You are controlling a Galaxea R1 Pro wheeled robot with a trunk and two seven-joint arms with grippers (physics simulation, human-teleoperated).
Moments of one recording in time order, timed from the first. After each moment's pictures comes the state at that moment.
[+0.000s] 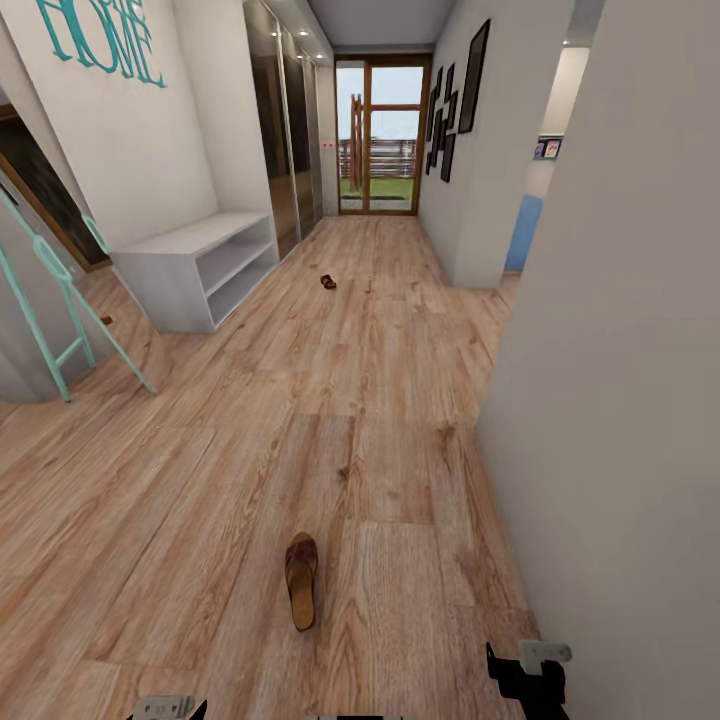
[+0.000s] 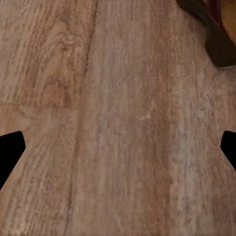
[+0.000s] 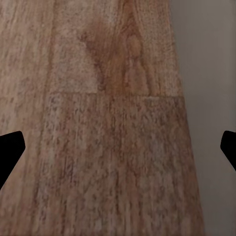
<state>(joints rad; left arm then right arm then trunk) -0.29 0.17 0.19 -0.21 -0.02 -0.43 -0.29 -0.49 -0.06 -0.15 -0.03 0.15 -0.51 -0.10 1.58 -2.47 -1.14</state>
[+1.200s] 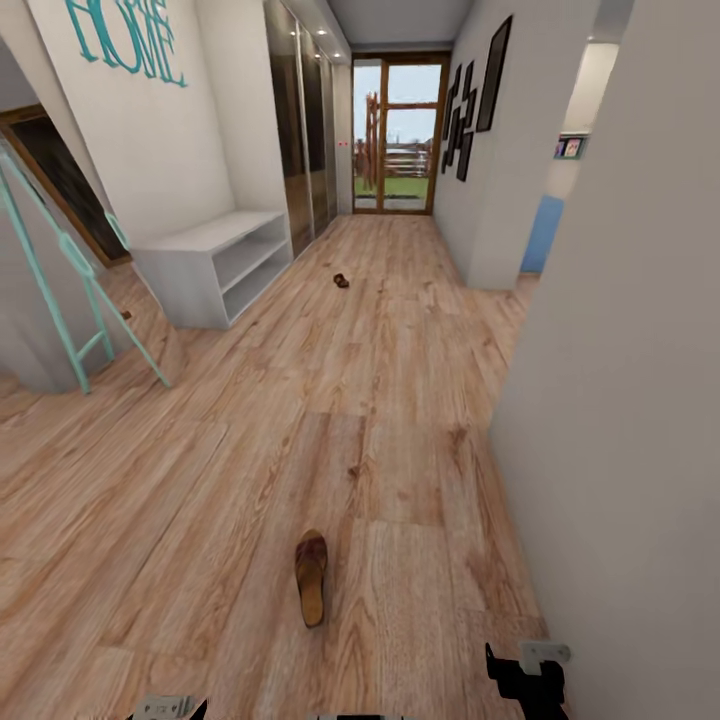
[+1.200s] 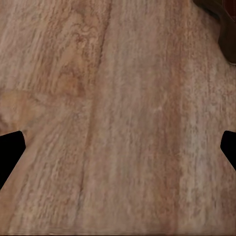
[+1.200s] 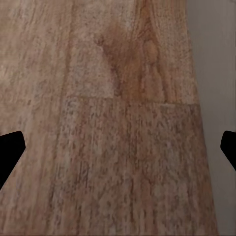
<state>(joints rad) -0.29 0.17 0.19 -0.21 -0.02 -0.43 -0.29 -0.49 -0.06 -0.15 -0.03 0.15 -0.51 -0.10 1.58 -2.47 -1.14</state>
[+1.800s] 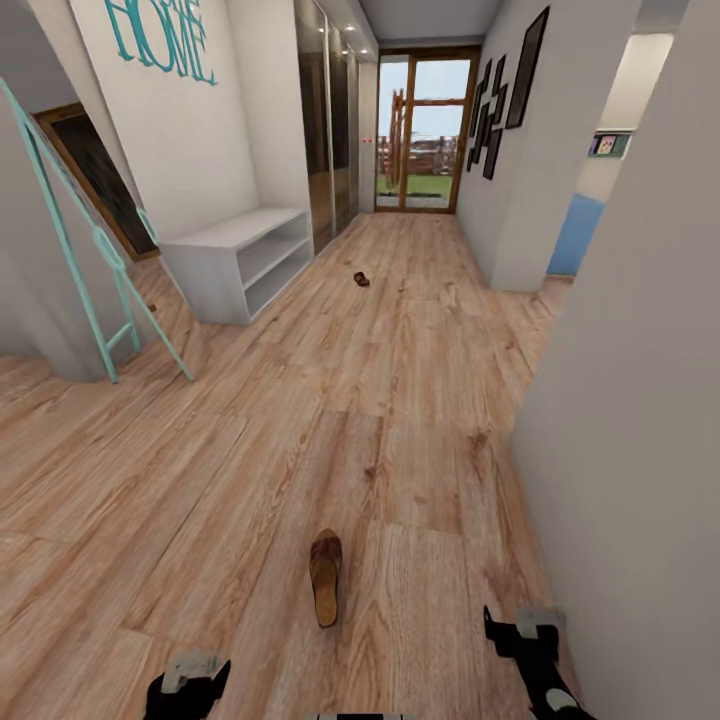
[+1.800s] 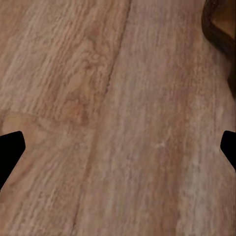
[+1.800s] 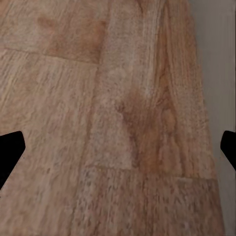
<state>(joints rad) -0.36 0.11 0.19 -0.24 -0.03 -0.39 -0.21 -0.49 -0.06 -0.13 -0.18 0.15 -0.50 -0.10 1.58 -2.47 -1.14</state>
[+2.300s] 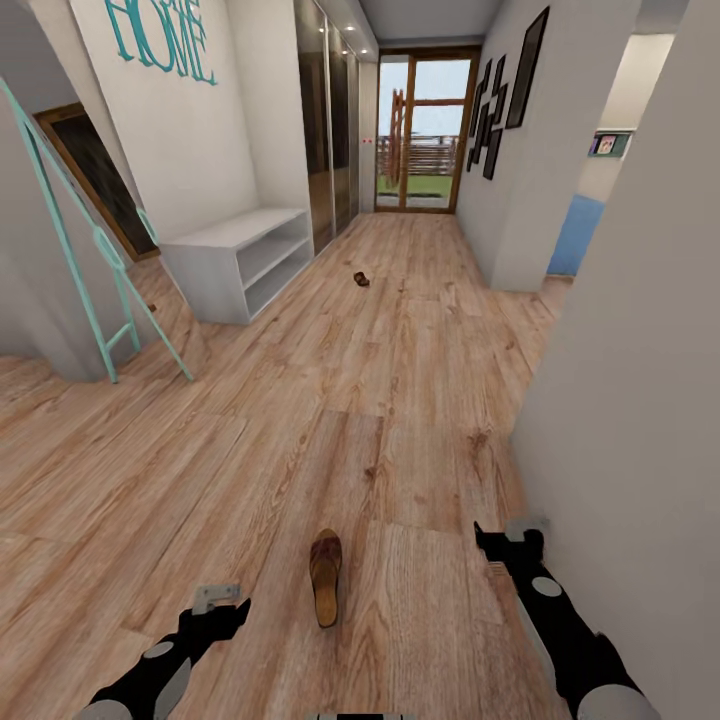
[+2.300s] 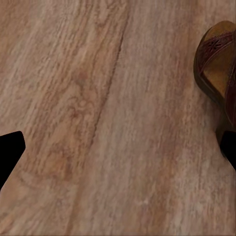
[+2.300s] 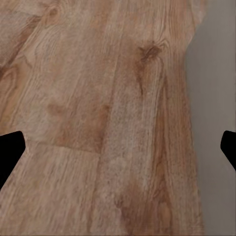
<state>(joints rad) -0.55 0.08 0.18 -0.24 -0.05 -0.15 -0.16 -0.49 -0.05 -0.10 -0.75 0.14 -0.04 -0.03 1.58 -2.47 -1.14</state>
